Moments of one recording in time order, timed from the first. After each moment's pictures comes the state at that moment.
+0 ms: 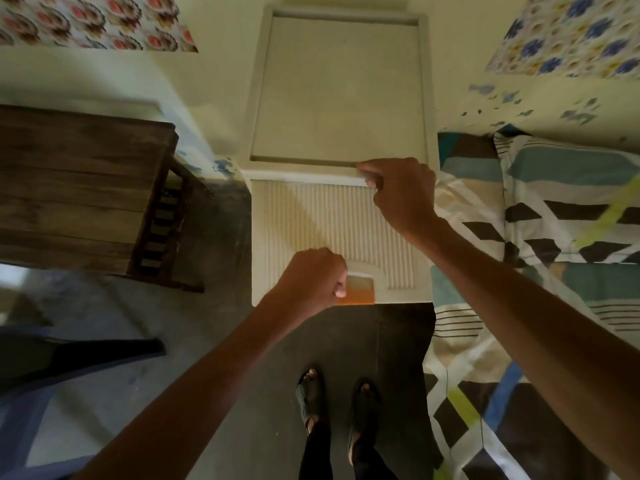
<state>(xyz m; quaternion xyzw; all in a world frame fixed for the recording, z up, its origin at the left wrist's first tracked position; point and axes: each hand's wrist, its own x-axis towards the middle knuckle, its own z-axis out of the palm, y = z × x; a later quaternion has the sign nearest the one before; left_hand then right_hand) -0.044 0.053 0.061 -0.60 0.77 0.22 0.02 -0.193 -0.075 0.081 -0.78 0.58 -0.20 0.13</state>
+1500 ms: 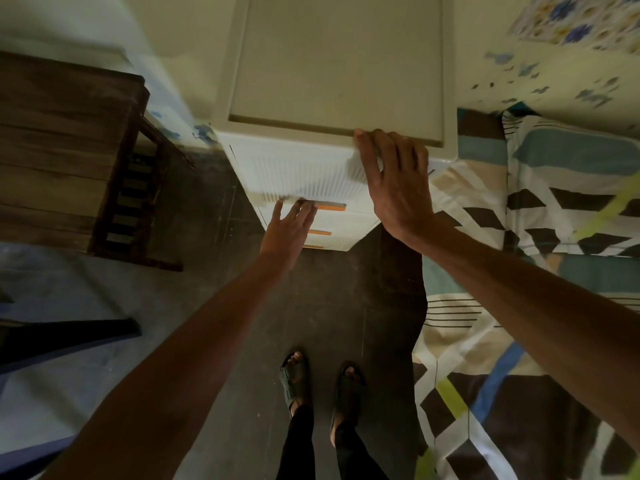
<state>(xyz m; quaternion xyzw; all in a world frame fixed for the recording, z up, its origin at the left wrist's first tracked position) -0.002 -0.002 -0.099 -0.60 0.78 0.00 0.18 -0.195 -0.085 0.002 -0.84 0.40 -0.23 -0.29</state>
